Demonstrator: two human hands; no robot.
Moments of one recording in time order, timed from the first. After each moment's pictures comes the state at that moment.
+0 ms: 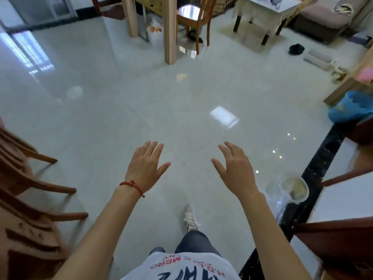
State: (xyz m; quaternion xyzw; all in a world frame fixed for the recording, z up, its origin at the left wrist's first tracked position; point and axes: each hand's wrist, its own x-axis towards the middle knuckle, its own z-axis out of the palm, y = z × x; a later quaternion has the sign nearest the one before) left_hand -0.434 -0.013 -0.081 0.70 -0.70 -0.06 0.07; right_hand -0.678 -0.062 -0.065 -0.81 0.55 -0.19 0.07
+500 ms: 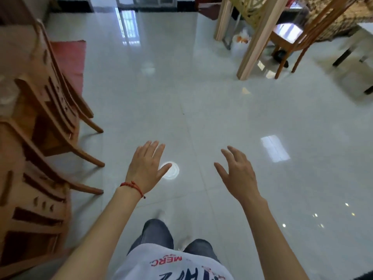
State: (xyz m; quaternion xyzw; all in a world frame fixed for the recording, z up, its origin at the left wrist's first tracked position) left_hand -0.344 -0.115 -0.078 0.85 -0.52 -0.05 0.07; right_hand -0.545 -0.269 -0.060 -0.91 0.37 -0.12 0.14
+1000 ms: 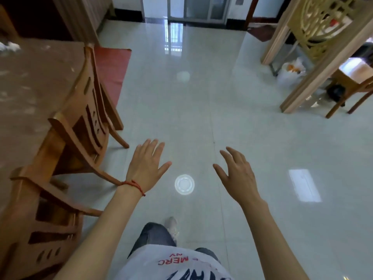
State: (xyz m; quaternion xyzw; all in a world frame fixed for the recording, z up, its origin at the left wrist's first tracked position) left_hand -0.105 -0.201 -0.081 0.91 -0.39 -0.04 0.12; right_hand -0.269 -0.390 -0.069 -0.95 0.26 -0.10 0.16
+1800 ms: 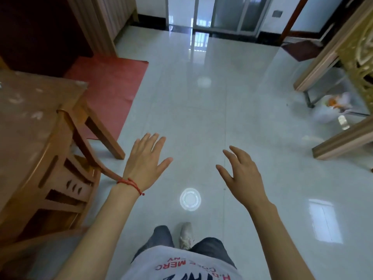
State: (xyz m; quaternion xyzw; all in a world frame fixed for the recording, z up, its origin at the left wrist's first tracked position) left_hand 0.208 -0.430 -0.048 0.94 -0.32 -0.05 0.14; right_hand 0.069 -0.641 -0.045 -0.96 0.19 -0.06 0.18
